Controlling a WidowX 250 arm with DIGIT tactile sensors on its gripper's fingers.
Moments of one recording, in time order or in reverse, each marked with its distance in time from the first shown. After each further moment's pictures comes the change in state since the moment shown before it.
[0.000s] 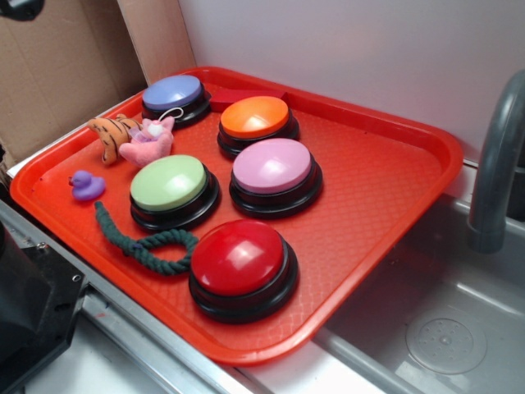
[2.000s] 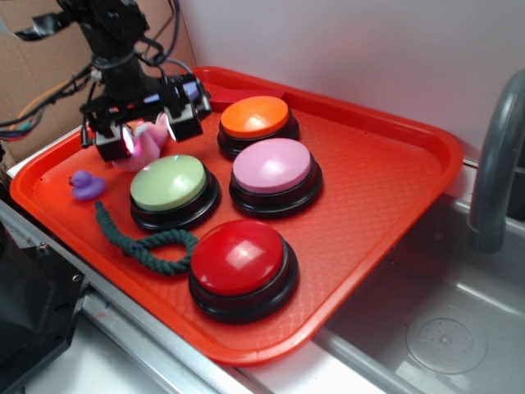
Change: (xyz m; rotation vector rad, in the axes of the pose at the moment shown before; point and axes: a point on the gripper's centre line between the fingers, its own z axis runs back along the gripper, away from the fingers) arm 0.096 0.104 -0.209 0.110 -0.164 1.014
